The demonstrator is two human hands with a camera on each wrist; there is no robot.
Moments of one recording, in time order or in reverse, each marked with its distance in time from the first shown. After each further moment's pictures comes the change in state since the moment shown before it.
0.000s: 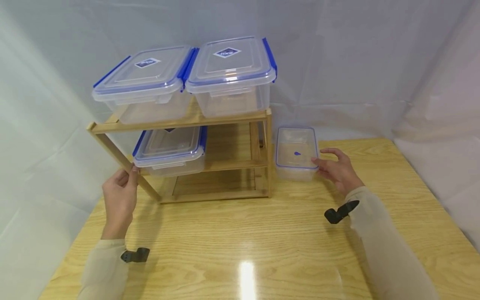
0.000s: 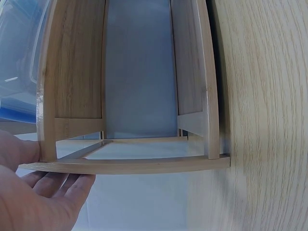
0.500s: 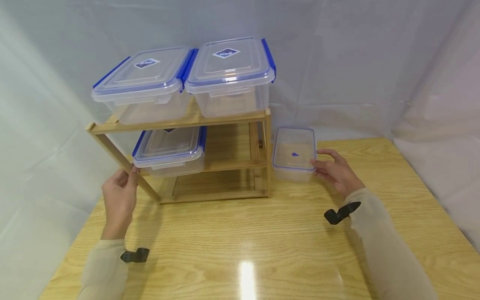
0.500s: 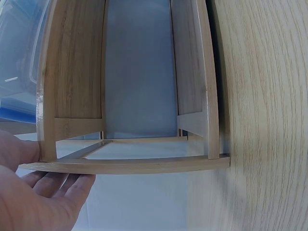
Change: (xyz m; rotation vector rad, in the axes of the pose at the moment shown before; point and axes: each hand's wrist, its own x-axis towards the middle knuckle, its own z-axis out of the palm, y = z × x) left_hand -0.001 0.000 0.000 -0.018 -0.007 0.013; right_hand 0.005 0.003 -0.003 0.027 -0.042 0.068
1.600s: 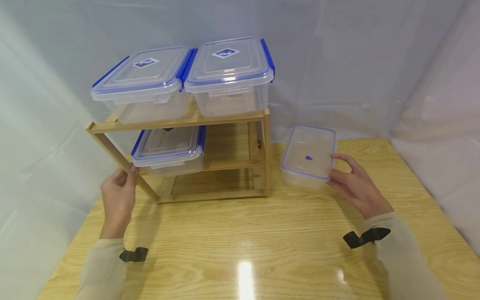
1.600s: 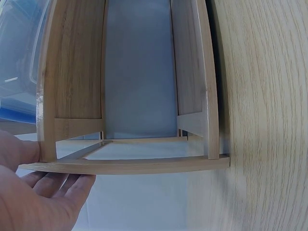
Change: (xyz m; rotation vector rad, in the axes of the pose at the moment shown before) left_hand 0.002 -0.002 0.001 -0.010 0.009 0.011; right_hand -0.060 0.004 -0.014 0.226 -0.152 -0.157
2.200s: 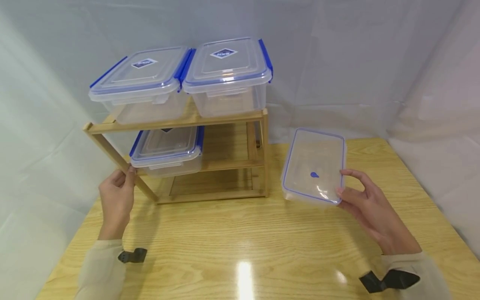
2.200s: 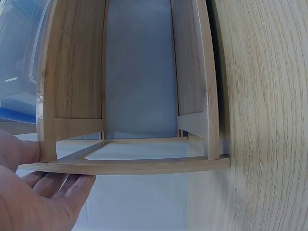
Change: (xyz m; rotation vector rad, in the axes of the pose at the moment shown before) left_hand 0.000 0.000 -0.001 0.002 -0.004 -0.022; right_hand -0.065 0.003 0.017 -0.111 -0.076 -0.126
